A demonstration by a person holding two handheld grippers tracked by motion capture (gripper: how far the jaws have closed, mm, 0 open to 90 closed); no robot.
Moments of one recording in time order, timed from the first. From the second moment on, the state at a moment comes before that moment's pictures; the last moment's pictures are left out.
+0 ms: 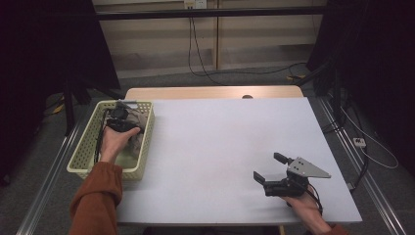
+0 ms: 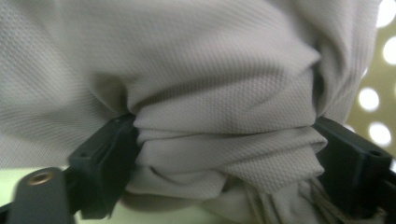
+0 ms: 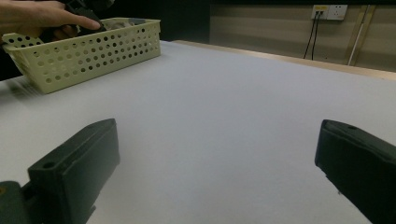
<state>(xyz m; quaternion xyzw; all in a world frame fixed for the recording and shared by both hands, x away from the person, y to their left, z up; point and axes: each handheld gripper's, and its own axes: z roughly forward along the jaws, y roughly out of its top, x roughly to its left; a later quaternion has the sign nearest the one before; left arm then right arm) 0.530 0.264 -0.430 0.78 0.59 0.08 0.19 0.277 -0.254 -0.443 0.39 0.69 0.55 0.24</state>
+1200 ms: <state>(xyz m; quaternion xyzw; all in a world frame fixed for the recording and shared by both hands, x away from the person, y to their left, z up) 0.518 0.250 -0.426 0.81 0.55 0.07 0.21 0.278 -0.254 -0.444 0.40 0.69 0.55 0.24</state>
